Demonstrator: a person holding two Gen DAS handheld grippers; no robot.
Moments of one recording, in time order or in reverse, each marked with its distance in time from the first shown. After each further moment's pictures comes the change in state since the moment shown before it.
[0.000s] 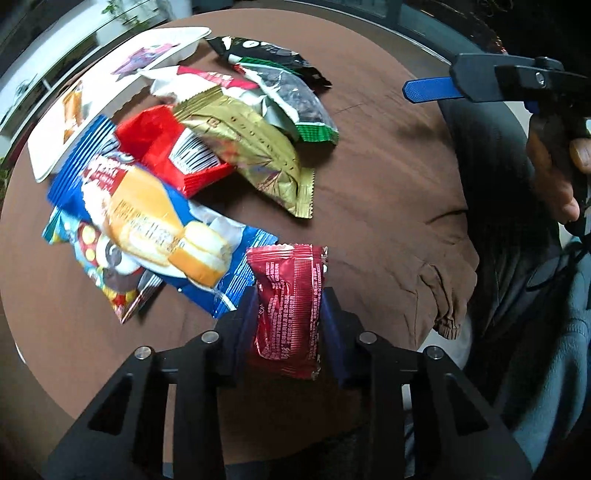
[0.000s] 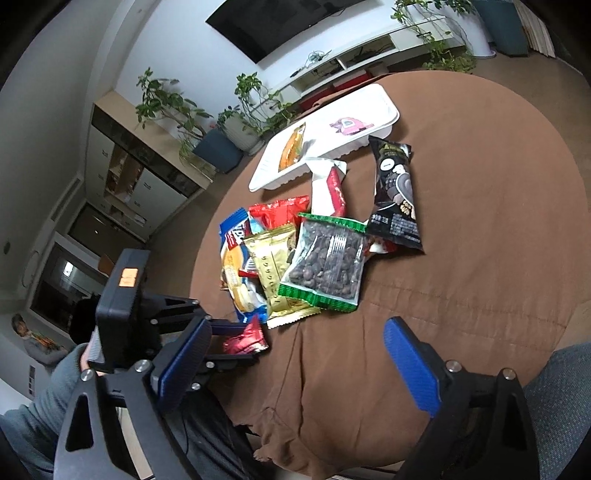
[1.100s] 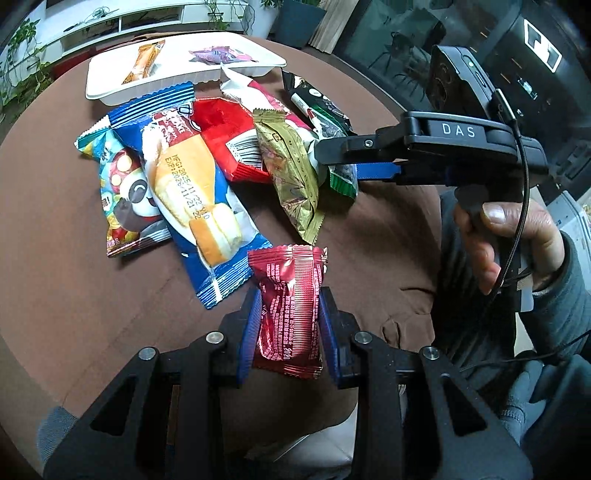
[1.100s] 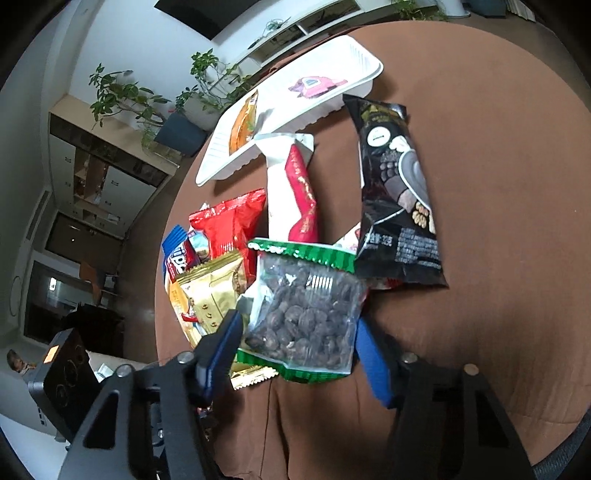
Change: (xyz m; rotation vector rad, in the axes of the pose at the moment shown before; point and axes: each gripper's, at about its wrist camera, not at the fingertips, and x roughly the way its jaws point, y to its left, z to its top) left arm -0.027 0.012 -0.048 -0.396 -0.243 -0.135; right arm 0.070 -0.027 0.043 0.134 0.127 -0.065
